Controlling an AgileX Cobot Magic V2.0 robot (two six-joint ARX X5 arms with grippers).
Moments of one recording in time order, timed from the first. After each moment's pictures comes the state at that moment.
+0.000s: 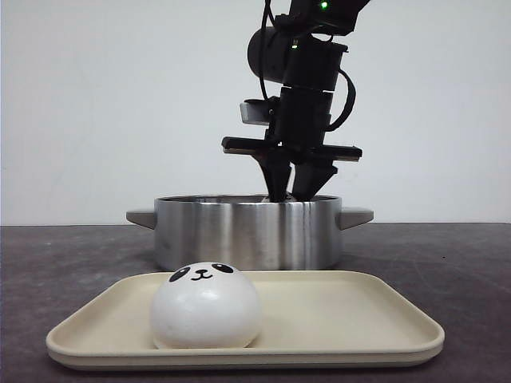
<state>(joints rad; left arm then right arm) -0.54 0.93 1.47 -0.71 0.00 -0.30 0.59 2.04 1.69 -0.79 0.03 0.28</state>
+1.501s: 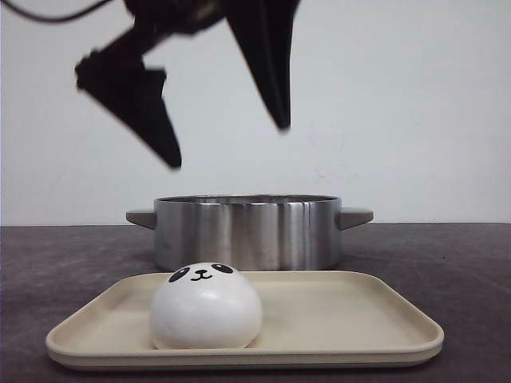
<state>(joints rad) -0.91 1.52 1.27 -0.90 0.08 -0.39 0.80 1.19 1.91 -0.99 0.16 0.23</state>
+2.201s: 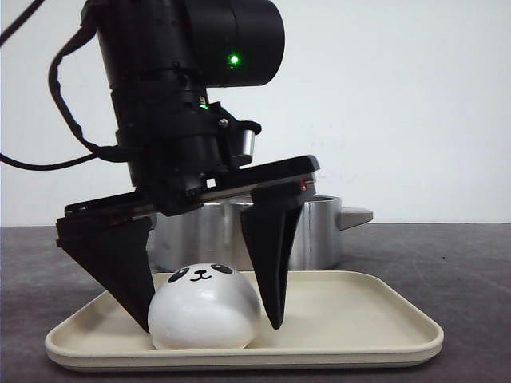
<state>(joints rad) -0.91 1.72 1.11 -0.70 0.06 -0.57 0.80 1.17 1.91 -1.09 0.16 0.23</state>
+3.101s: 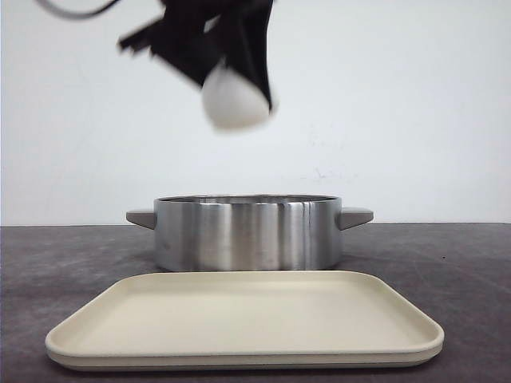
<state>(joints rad) -0.89 1.50 1.34 -0.71 -0.10 -0.28 0.80 1.17 1.91 -1.11 0.19 0.19</state>
